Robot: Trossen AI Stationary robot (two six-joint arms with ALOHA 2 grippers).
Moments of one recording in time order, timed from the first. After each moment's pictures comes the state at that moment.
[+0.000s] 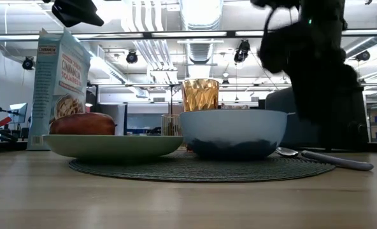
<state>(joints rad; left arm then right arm) -0.41 0.98 0.90 -0.61 -0.45 -0.39 0.26 1.61 1.06 -0.82 0.00 1.23</state>
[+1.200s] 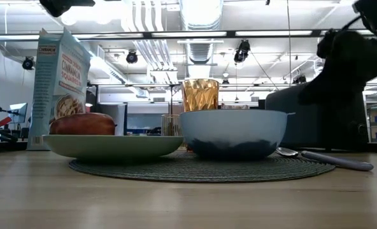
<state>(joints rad) -0.41 0.74 0.90 -0.65 -0.59 -0.40 0.27 0.70 0.22 -0.07 0.47 0.59</state>
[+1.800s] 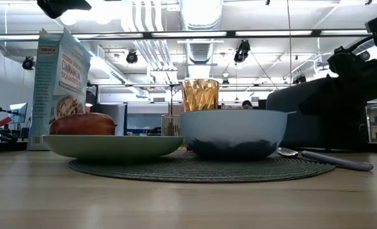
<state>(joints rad) -0.41 0.73 0.90 -0.70 -0.59 -0.40 0.27 0.68 0.01 0.18 0.72 0.64</state>
